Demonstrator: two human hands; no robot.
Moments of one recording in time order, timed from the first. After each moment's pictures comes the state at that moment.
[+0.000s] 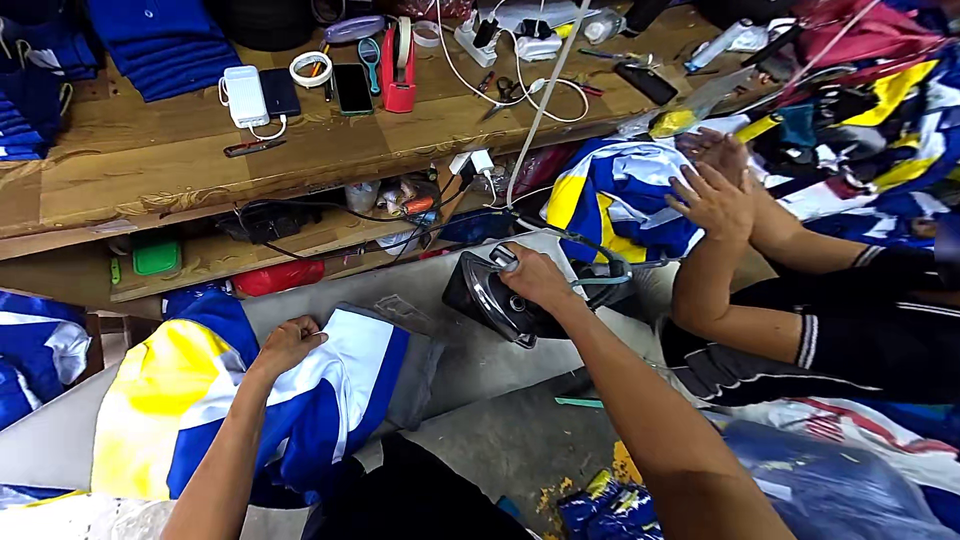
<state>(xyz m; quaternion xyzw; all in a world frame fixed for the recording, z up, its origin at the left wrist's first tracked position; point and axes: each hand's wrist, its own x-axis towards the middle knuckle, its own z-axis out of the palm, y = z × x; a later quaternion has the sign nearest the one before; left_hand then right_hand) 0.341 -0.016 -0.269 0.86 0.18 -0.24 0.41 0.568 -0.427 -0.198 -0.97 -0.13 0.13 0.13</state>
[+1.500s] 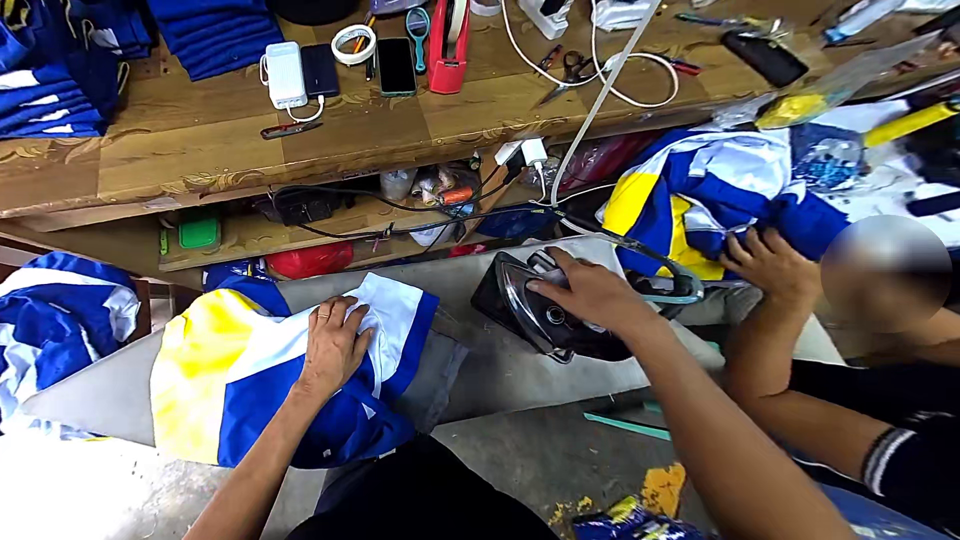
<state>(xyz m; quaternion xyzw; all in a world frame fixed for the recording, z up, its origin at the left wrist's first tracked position) 0.325 -0.083 -0.265 0.97 0.05 0.10 0.20 0.565 -0.437 -0.170 -0.95 -0.24 0.18 0.07</state>
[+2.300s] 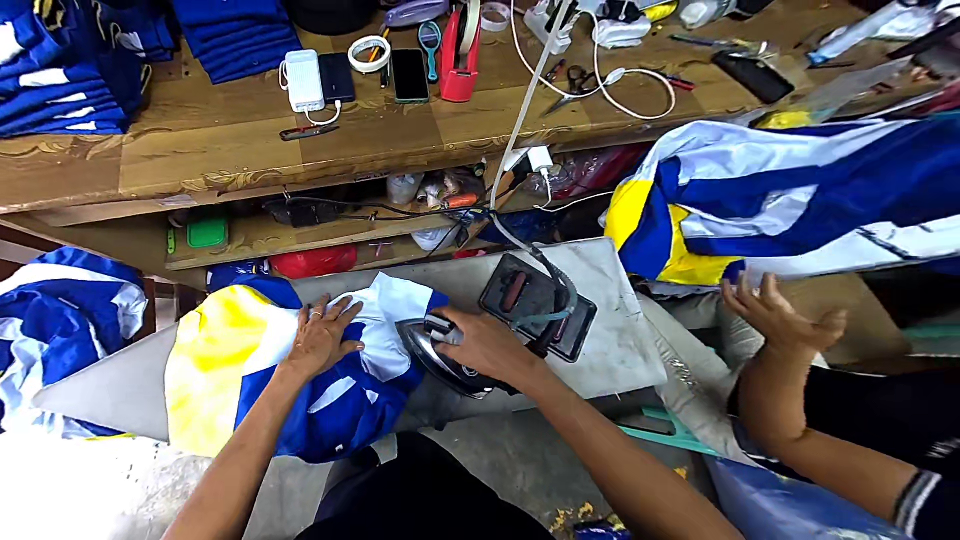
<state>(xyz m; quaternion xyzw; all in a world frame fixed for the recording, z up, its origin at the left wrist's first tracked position) 0.318 -0.030 -0.256 0.95 0.07 -0.22 0.21 0.447 -0.310 -0.187 -0.88 -0.32 0.33 0.13</state>
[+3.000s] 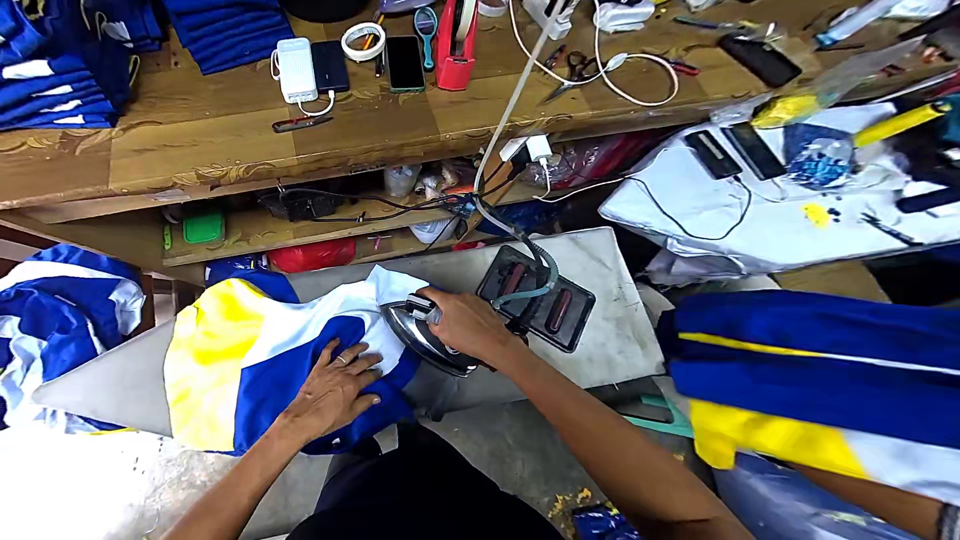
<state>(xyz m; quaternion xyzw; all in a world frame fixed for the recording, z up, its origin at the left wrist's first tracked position) 0.248 -0.082 -0.258 0.96 -0.12 -0.16 0.21 0.453 -0.279 -0.181 -0.89 -0.31 0.33 0.10</state>
